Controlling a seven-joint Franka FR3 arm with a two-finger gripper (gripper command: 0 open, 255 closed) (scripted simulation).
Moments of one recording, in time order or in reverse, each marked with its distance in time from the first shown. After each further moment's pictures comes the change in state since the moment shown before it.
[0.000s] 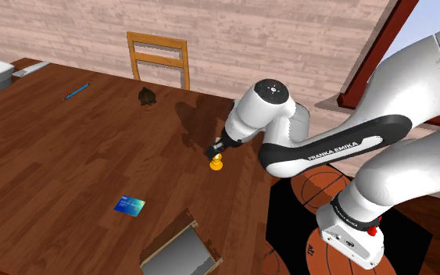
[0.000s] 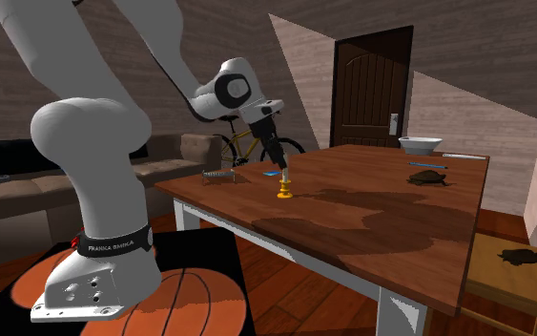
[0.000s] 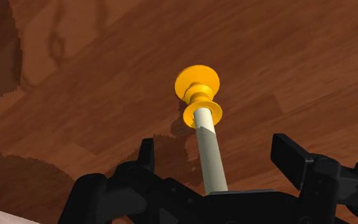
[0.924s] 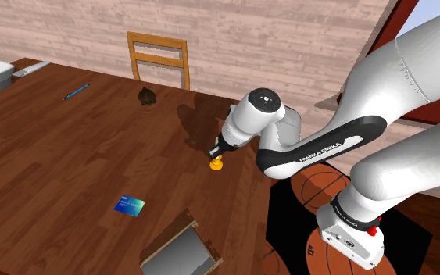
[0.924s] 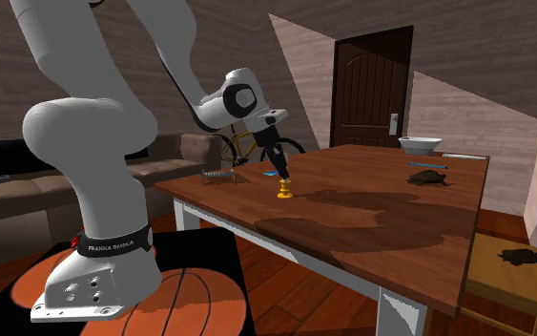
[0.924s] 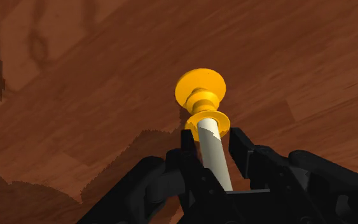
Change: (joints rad) arm -0.165 0.094 0.133 0.010 -0.118 0.096 0.086
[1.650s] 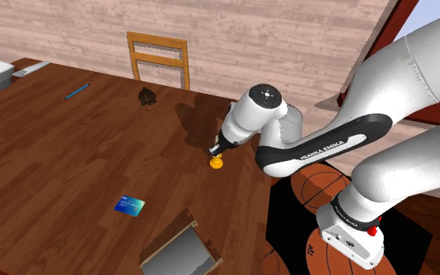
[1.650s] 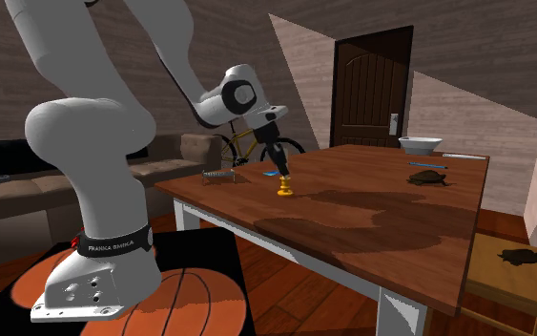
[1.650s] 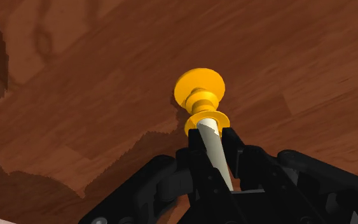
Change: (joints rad) arm 0.051 -0.023 -0.048 0.007 0.036 -0.033 -0.033
